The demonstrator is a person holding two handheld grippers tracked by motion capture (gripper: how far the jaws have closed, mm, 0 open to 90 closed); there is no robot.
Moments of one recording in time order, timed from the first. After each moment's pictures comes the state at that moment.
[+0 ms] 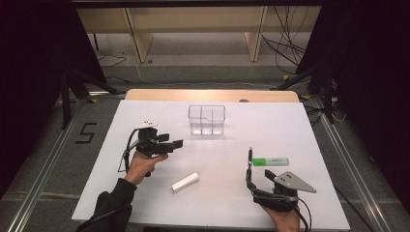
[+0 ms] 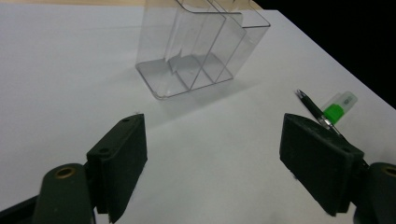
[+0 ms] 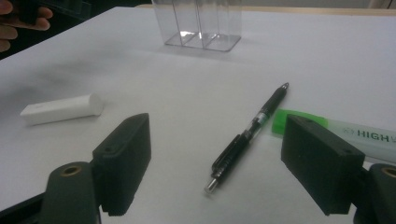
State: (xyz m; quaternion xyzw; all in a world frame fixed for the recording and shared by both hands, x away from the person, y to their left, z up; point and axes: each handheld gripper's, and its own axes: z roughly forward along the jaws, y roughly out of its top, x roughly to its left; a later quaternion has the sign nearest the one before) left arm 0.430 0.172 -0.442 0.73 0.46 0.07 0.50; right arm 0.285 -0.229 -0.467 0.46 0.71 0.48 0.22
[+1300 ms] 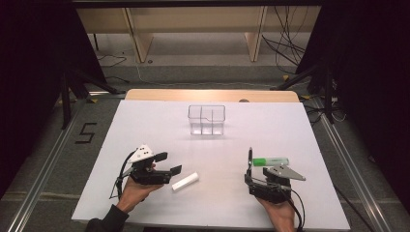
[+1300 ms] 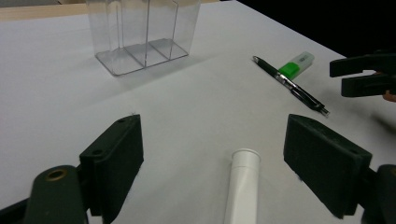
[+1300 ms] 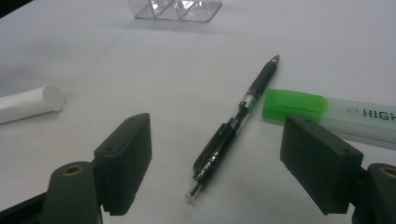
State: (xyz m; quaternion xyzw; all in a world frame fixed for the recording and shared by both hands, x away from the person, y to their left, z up) left arm 0.354 0.175 -0.454 0.76 0.37 0.11 0.52; right arm 0.310 -0.220 -0.476 0.51 0.72 0.43 0.20
